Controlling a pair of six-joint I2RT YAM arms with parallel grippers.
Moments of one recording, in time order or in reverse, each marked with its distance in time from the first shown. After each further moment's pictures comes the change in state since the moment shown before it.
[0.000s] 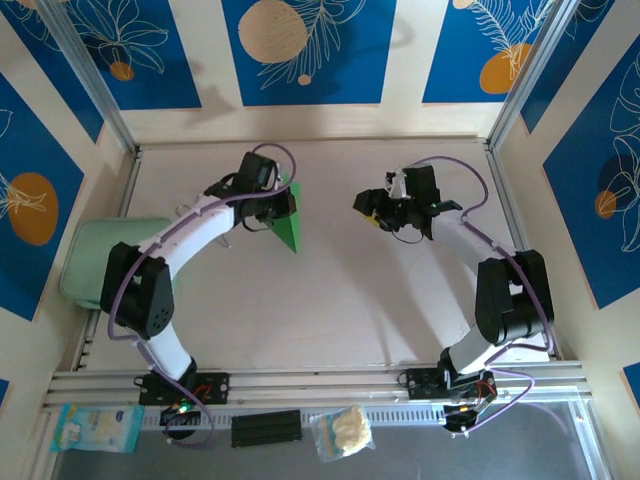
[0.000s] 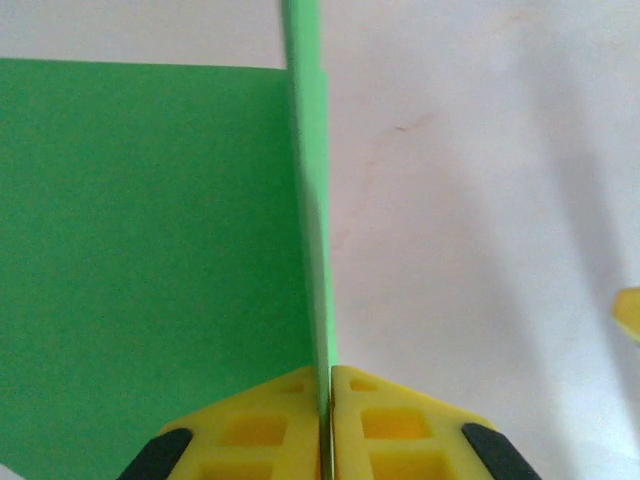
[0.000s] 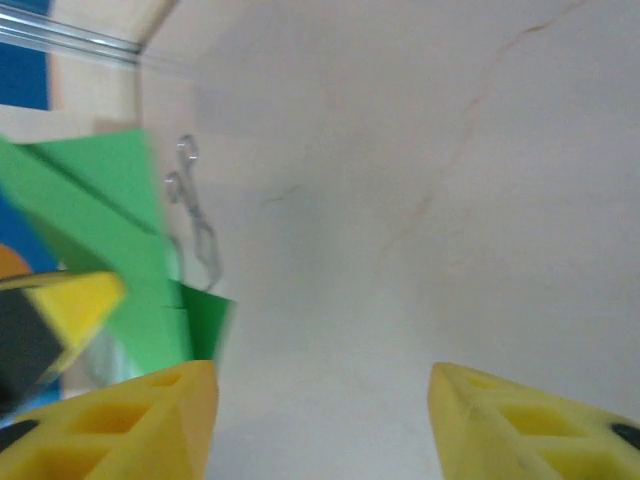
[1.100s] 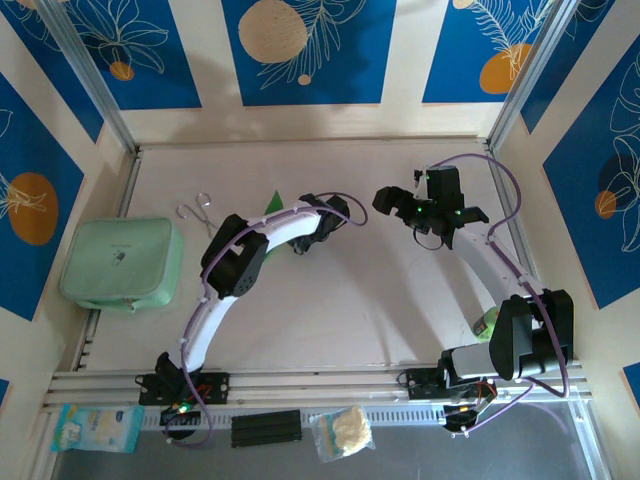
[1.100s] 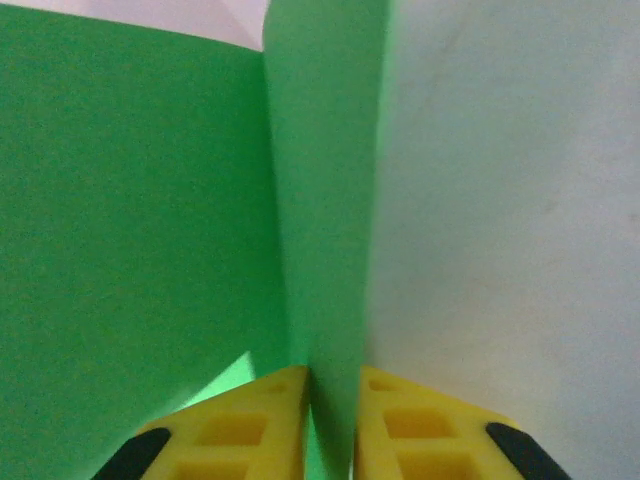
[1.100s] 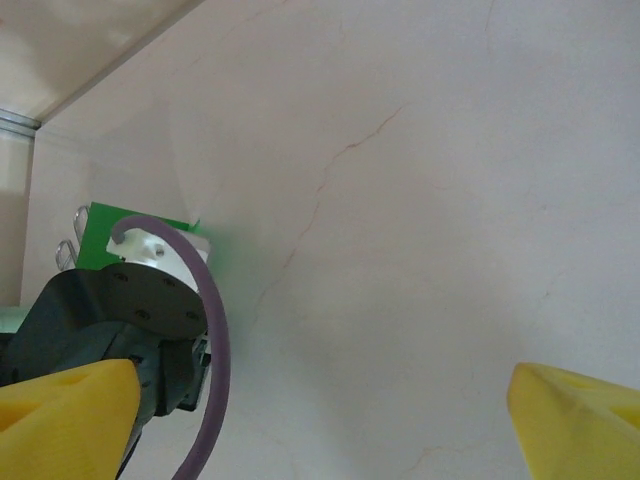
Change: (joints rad) left arm -0.253 0.657 0.436 -0.504 -0.877 0.220; right arm -0.067 -0.206 -0.037 -0.151 0.238 -0.137
